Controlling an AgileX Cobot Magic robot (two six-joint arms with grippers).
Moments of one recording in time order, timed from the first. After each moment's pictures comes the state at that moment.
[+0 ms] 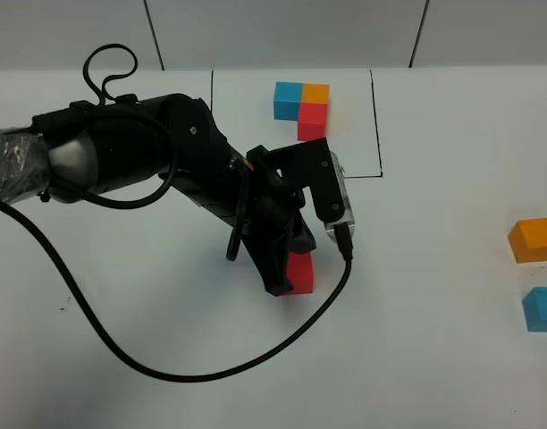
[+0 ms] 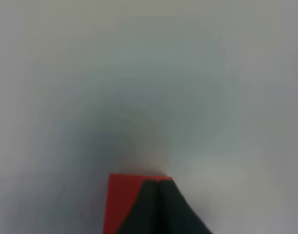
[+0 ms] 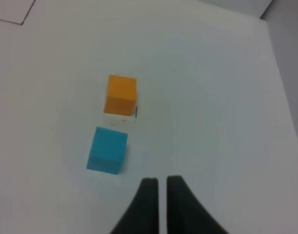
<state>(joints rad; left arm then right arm) -0.65 1.89 -1.25 -0.53 0.58 1.13 -0.11 -0.01 -0.50 0.02 1.08 -0.32</state>
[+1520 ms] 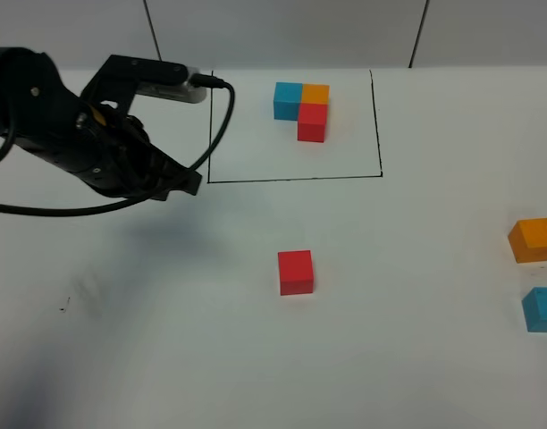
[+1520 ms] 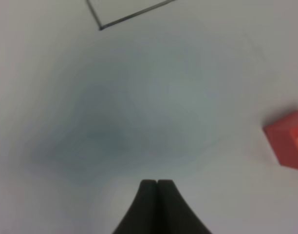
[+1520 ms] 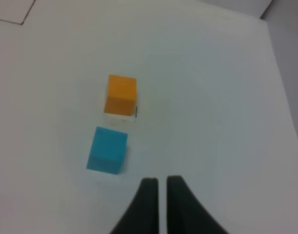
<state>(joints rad) -0.35 1.63 -1.10 -0.18 0.64 0.10 -0.11 -0.01 -0.50 0.02 1.08 -0.32</state>
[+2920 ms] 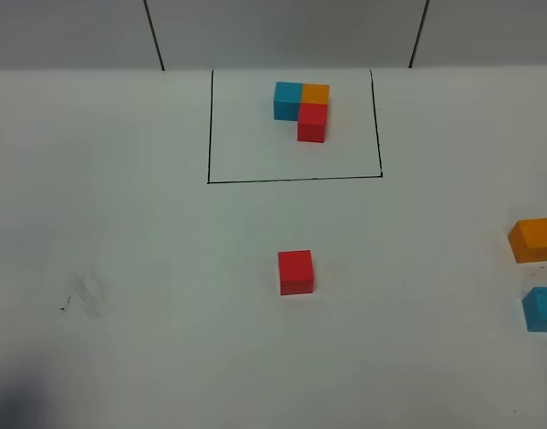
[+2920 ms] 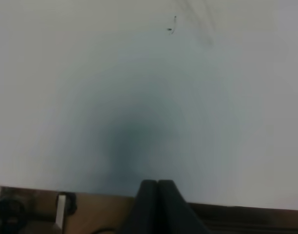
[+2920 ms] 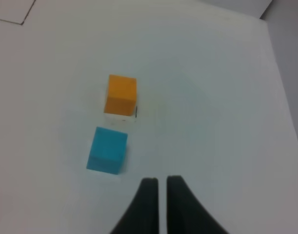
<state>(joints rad) 0.09 0.48 -0.54 -0.05 1.13 -0.05 -0.11 -0.01 -0.50 0.02 1.08 -0.32</state>
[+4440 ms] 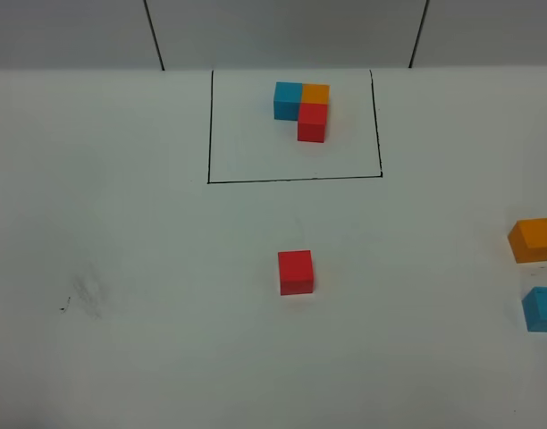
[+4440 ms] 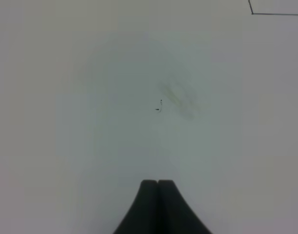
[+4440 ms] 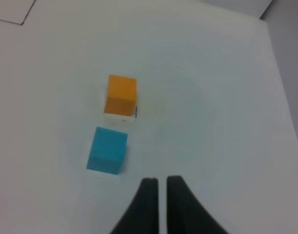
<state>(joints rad) 0.01 0.05 -0.54 -0.03 1.14 -0.01 -0.11 -0.01 -0.50 0.02 1.08 -0.32</state>
